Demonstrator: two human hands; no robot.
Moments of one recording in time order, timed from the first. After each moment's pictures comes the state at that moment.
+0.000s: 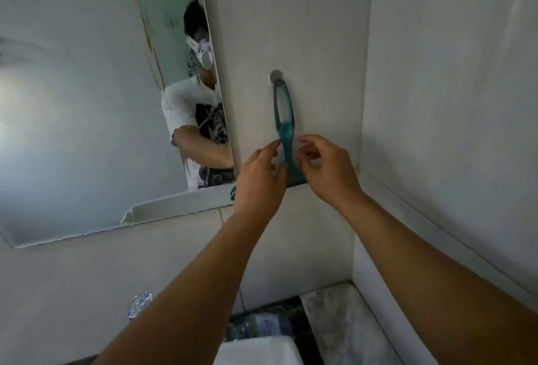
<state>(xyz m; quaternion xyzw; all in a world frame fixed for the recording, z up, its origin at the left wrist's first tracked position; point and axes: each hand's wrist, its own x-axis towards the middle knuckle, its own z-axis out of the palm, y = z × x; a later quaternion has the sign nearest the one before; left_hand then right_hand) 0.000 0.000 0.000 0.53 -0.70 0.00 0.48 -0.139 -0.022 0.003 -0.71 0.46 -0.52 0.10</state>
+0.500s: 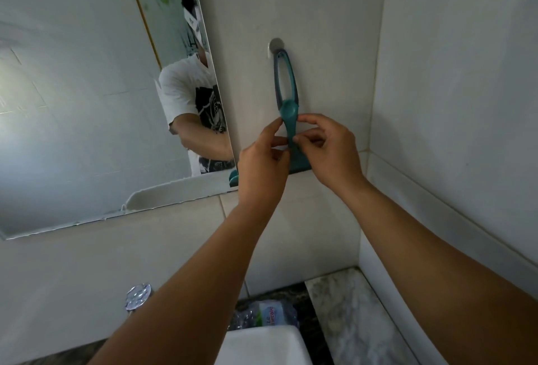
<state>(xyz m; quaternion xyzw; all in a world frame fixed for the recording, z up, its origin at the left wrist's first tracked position) -0.005 -0.014 -0.009 0.52 -0.65 -0.07 0.55 -0.133 -0.036 -0.004 -0.67 0.42 -0.59 0.15</state>
